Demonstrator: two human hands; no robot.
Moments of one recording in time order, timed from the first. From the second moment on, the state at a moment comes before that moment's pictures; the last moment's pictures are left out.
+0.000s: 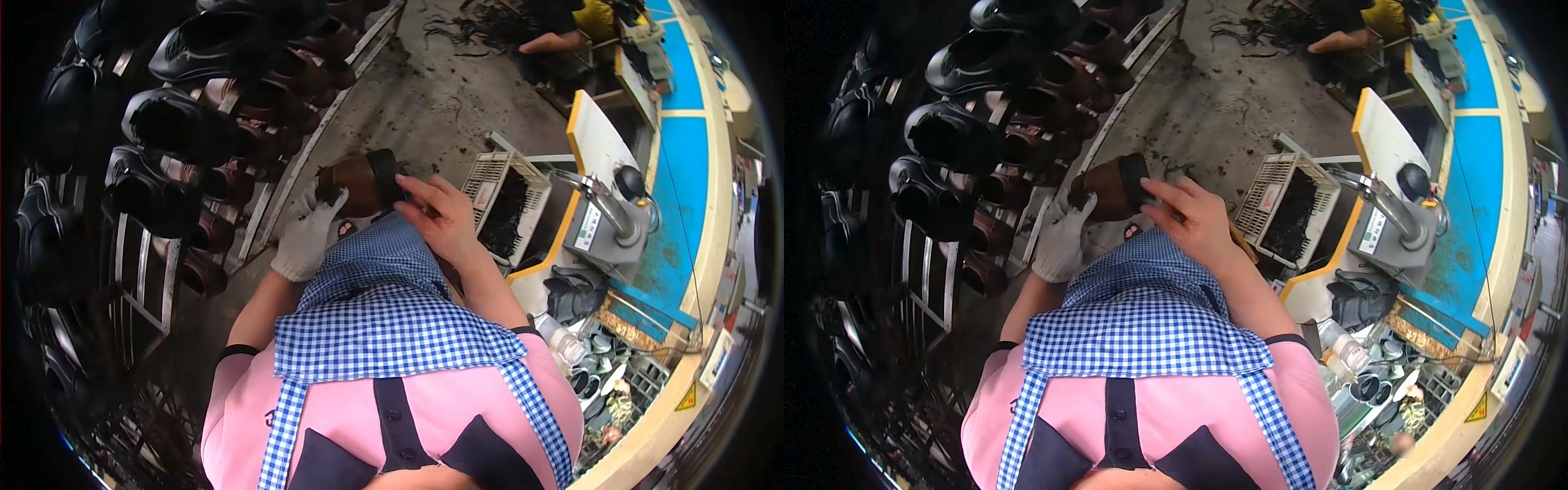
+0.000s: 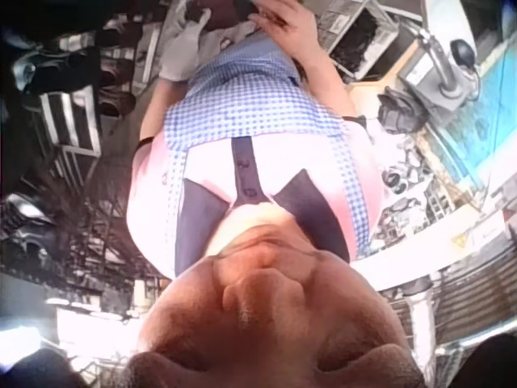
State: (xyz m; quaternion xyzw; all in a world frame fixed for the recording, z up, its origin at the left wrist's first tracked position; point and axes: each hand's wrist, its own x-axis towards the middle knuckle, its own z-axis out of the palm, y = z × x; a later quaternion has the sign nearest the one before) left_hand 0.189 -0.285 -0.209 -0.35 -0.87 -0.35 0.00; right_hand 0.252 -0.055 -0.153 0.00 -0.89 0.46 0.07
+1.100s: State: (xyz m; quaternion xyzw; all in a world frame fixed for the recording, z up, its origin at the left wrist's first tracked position) left_hand 0.204 -0.195 -0.093 -0.63 -0.67 -0.36 -0.15; right_hand 0.316 -0.026 -0.201 -0.18 -0.31 0.93 -0.08
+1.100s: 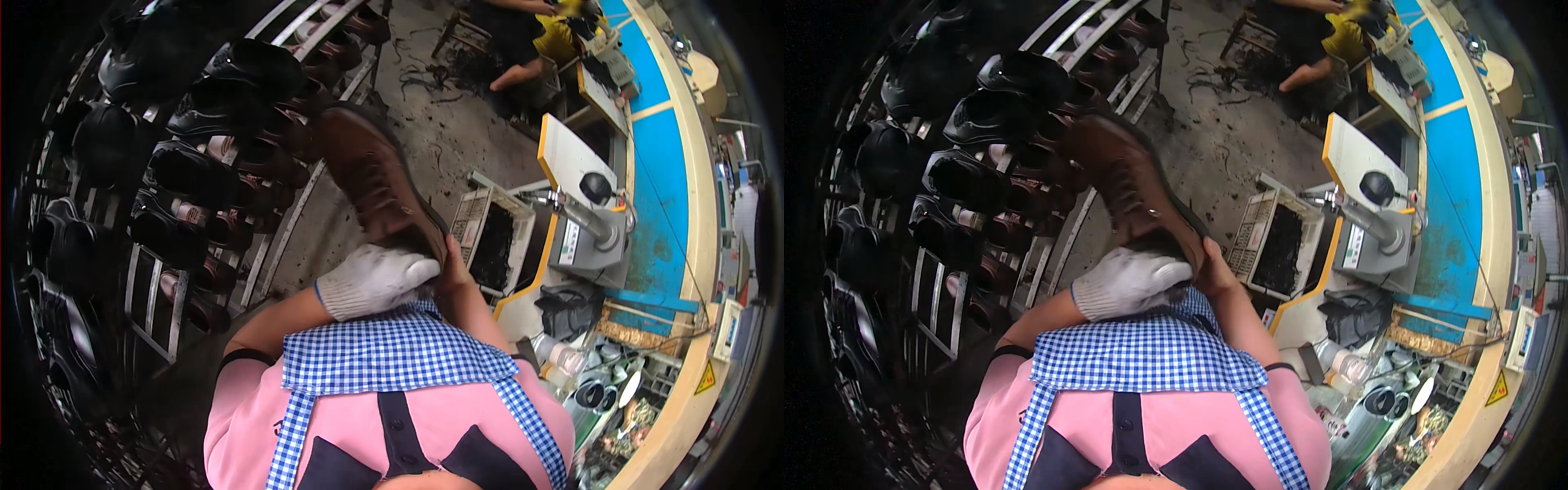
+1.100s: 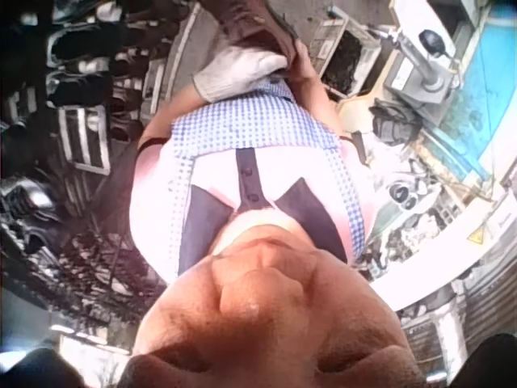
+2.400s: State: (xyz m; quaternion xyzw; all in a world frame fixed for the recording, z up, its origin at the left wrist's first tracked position) left_hand 0.133 -0.202 -0.067 -0.49 -0.58 -0.56 -0.33; right_hand 0.236 -0.016 0.009 0.36 -0.93 0.03 0.06
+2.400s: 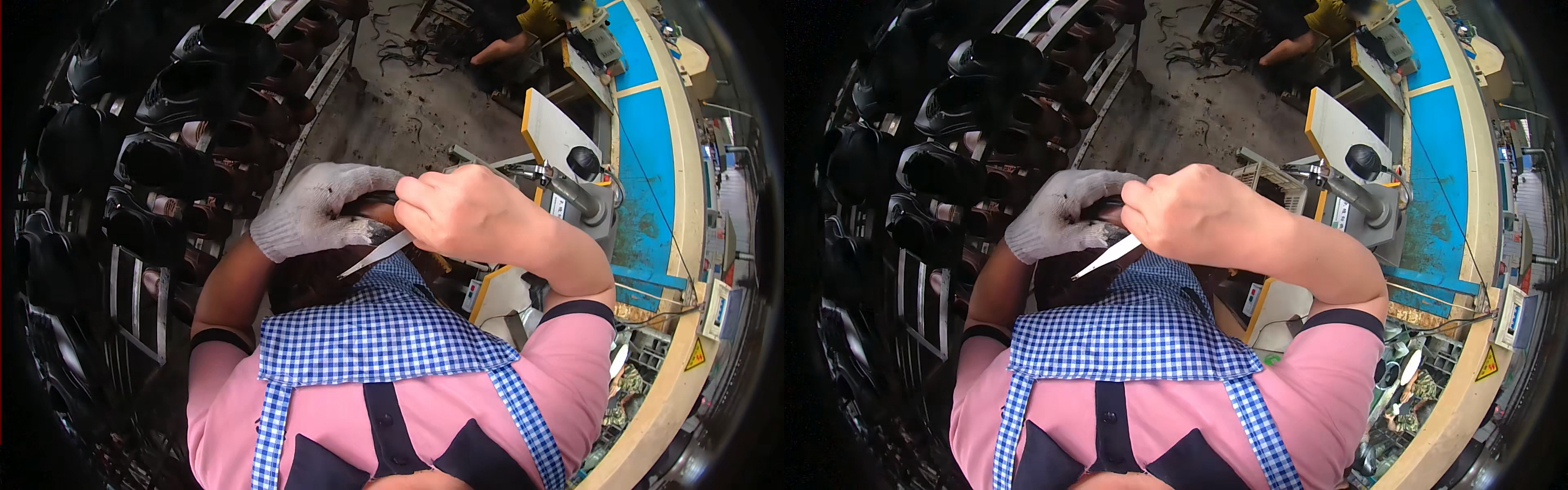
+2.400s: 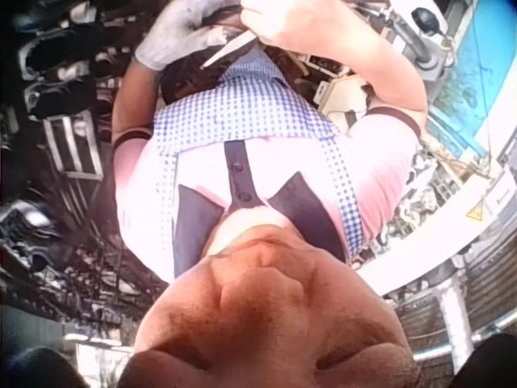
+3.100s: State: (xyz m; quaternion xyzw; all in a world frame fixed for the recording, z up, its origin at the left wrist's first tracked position) left_hand 0.106 -0.224 -0.080 -0.36 -0.52 -0.69 -0.34; right_hand 0.264 -0.005 -0.090 0.12 -0.87 0.47 0.10
